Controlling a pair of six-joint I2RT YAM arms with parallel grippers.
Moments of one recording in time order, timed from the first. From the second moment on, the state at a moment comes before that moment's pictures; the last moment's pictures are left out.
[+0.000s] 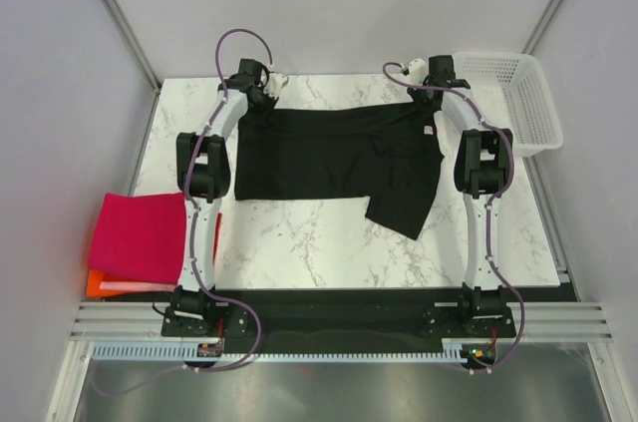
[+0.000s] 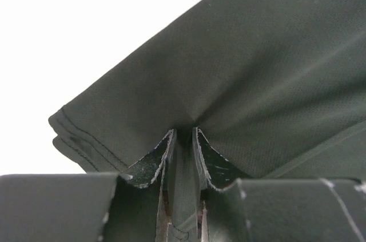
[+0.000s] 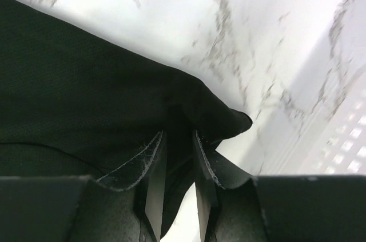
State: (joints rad) left arm -0.15 2.50 2.22 -0.75 0.11 0.43; right arm 0.04 2.51 2.18 -0.55 -0.06 -0.53
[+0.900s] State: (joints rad) left arm -0.18 2.02 2.01 -0.74 0.10 0.38; right arm 0.19 1.67 1.21 -0.81 -0.42 -1.04
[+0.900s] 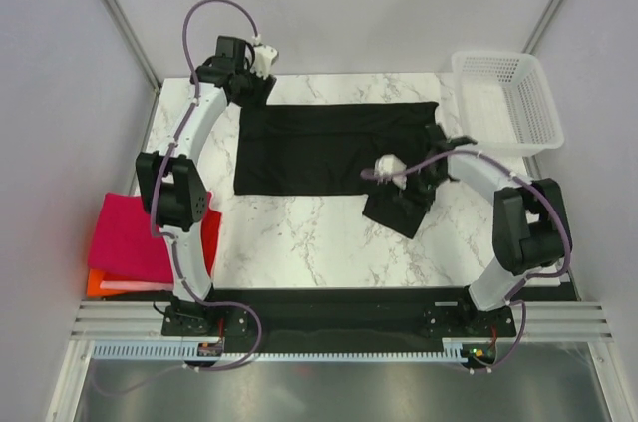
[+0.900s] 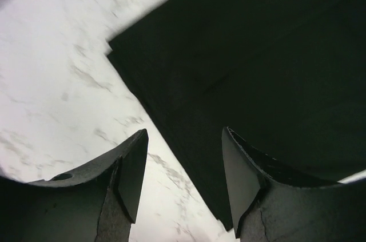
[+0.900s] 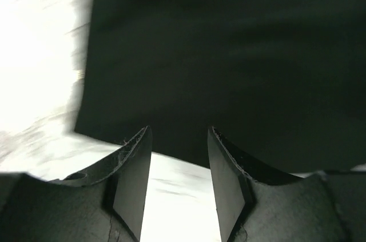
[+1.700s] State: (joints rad) left arm -0.15 1.95 1.62 -0.80 0.14 0.35; right arm 0.36 1.50 0.84 -0.80 -0.35 -1.34
